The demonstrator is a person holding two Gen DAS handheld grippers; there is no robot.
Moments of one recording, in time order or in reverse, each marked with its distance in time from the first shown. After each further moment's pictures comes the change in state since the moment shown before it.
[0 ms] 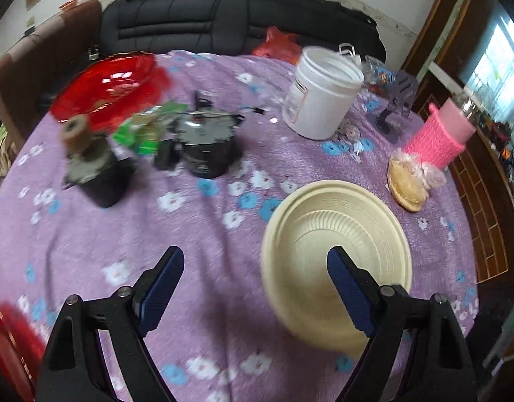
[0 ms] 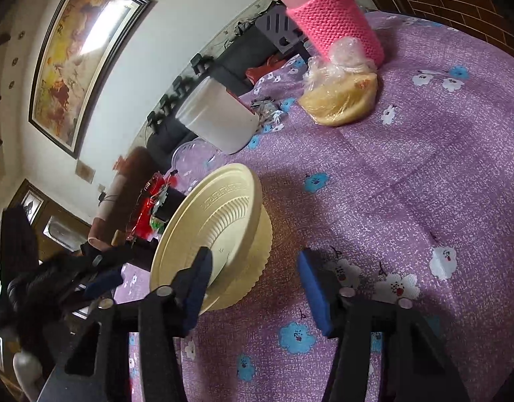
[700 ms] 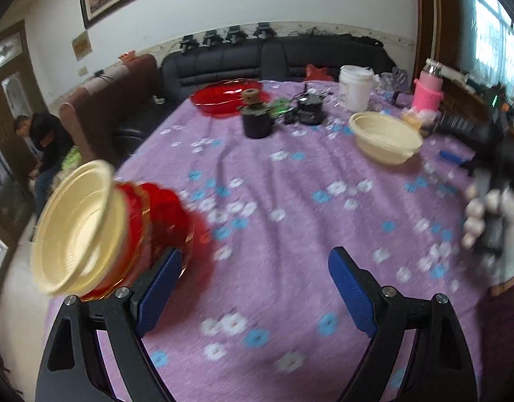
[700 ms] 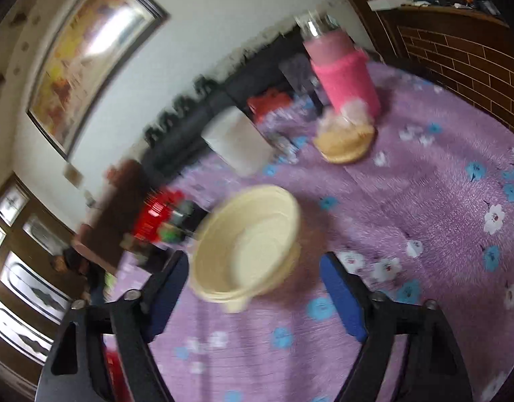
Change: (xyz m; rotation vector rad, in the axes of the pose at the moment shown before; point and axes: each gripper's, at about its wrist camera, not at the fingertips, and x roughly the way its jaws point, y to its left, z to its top) left arm -0.180 0.101 -0.215 0.082 -0.244 0.197; right arm -0.044 0.041 -0.017 -0.098 -0.077 -0.153
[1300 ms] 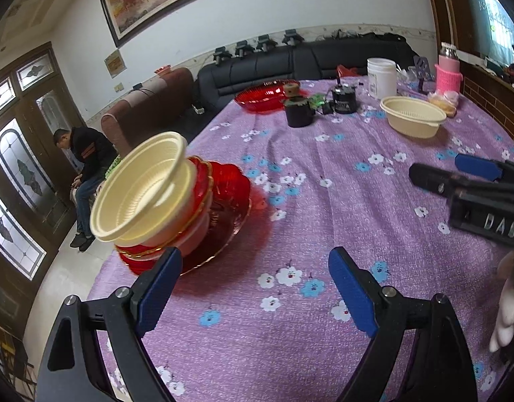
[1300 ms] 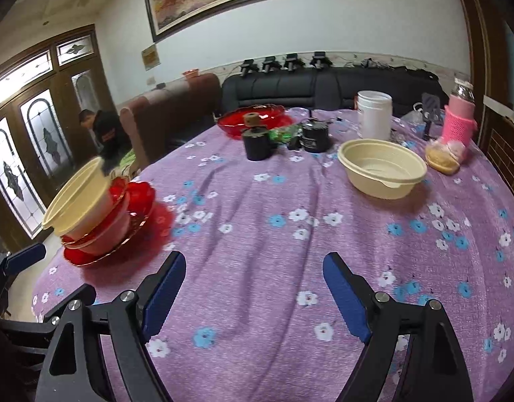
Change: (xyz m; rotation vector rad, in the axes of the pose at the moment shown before) left arm -0.032 0.017 -0.064 0.055 -0.048 0.232; right arm -0.073 0.141 -0.167 -0.576 0.040 0.081
